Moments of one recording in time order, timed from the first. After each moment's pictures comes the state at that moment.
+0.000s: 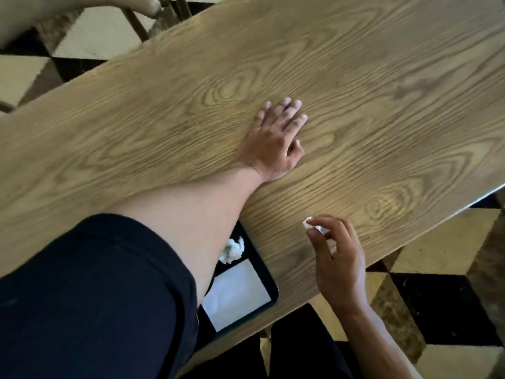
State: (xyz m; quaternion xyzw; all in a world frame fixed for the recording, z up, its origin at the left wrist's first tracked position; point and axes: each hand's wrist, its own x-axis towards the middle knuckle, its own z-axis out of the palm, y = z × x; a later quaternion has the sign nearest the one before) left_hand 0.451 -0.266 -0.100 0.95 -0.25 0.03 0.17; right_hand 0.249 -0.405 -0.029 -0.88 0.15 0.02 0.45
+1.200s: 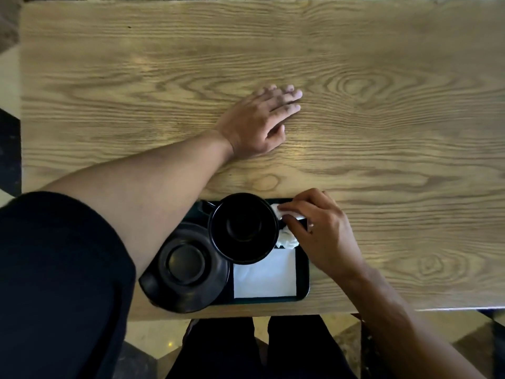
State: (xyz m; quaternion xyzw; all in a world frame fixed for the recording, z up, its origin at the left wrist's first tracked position) left_hand 0.404 -0.068 -0.087 0.96 -0.19 0.02 0.19; right_hand 0.314 -0.320 -0.033 -0.88 -0.26 0.18 0.35
